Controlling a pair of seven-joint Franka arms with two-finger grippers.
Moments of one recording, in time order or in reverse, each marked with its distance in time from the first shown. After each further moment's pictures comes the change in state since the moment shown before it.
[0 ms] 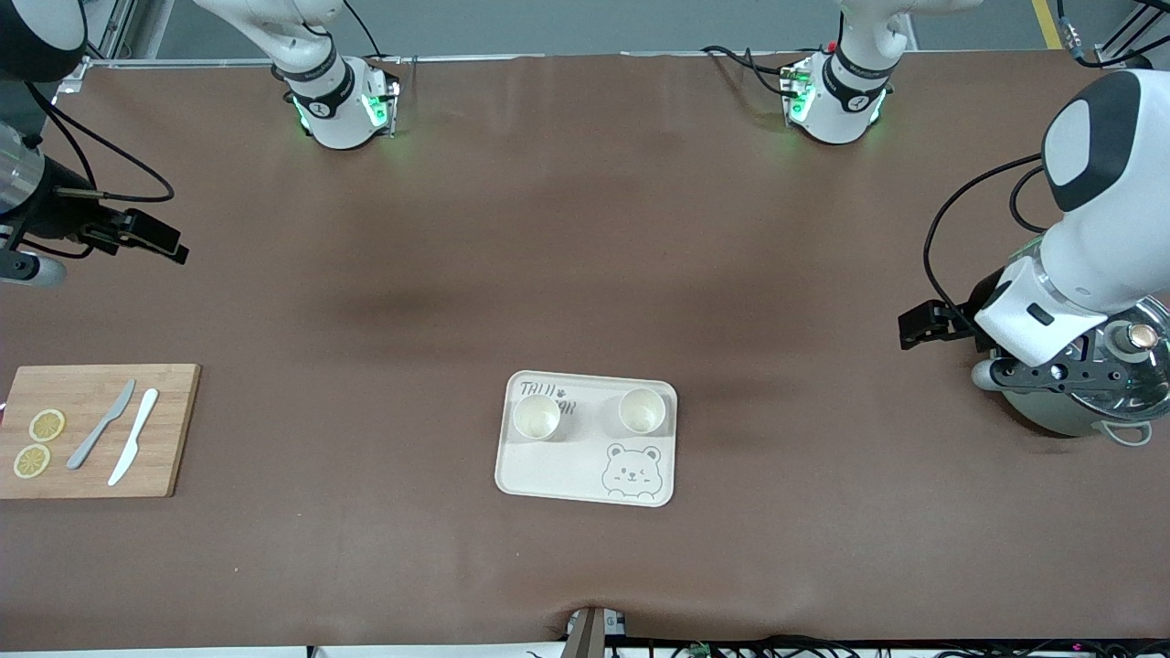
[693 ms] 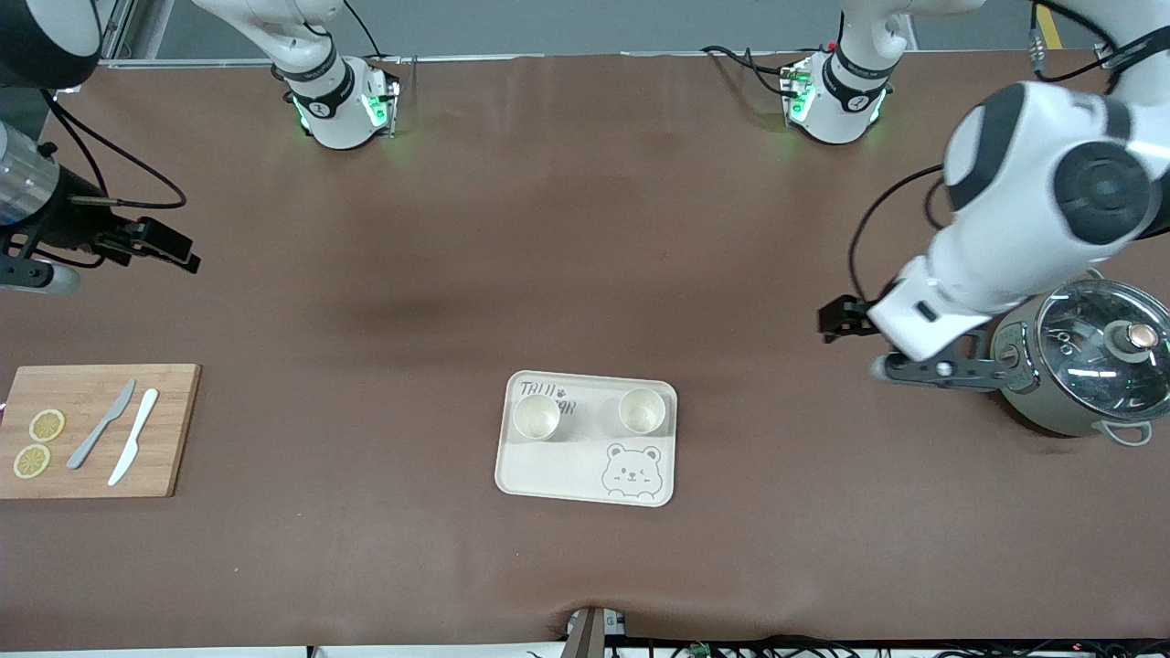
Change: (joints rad) left arm -0.131 0.061 -0.057 -0.007 0.012 0.032 -0.109; right arm 0.049 0.017 0.003 0.007 0.046 0.074 0.042
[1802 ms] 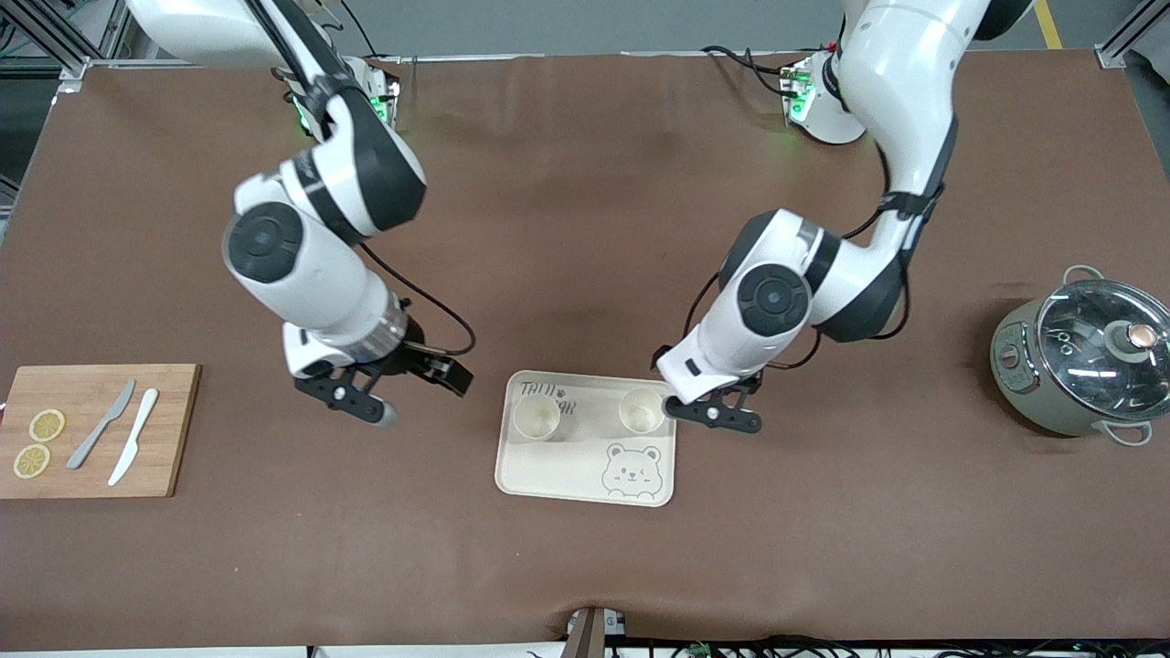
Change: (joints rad) left arm -0.210 0.337 0.003 0.071 0.018 0.314 -0.082; right arm 0.458 0.542 0.002 0.333 -0.083 0.345 0.695
